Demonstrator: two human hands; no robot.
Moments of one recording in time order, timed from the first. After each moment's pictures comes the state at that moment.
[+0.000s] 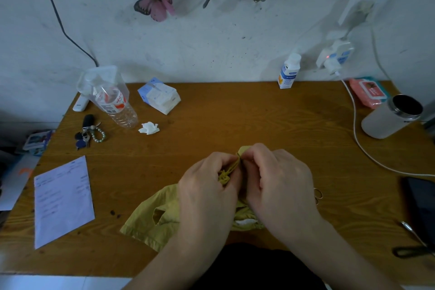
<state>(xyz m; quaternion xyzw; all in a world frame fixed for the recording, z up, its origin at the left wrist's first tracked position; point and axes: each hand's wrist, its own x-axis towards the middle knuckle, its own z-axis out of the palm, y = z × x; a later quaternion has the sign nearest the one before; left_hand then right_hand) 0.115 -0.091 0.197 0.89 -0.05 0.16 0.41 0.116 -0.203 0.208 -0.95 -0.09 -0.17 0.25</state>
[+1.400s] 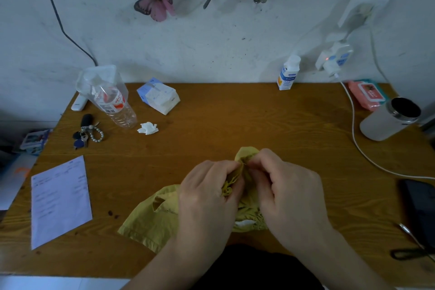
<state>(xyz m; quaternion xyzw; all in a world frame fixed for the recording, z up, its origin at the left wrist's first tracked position) 0.114 -0.088 0.183 0.88 -0.15 0.26 0.38 0.108 -0.210 0.211 -0.95 -0.09 -0.12 0.28</state>
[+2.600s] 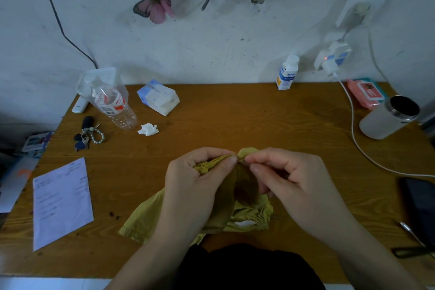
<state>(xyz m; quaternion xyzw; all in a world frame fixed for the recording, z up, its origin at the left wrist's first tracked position) 0.124 -0.075 0.216 0.76 0.04 -0.06 0.65 0.114 -0.236 0.213 -0.85 -0.10 0.00 0.52</state>
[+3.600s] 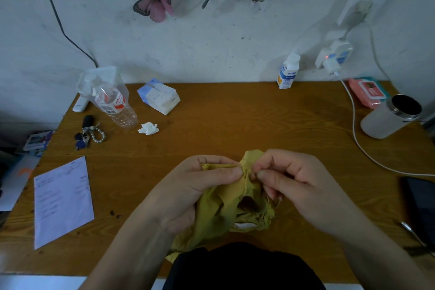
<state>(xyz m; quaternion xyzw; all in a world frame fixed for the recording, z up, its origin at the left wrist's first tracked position) 0.141 -0.060 0.219 0.50 0.10 -0.40 0.77 0.118 -0.246 0.214 -0.77 -0.13 0.13 0.62</state>
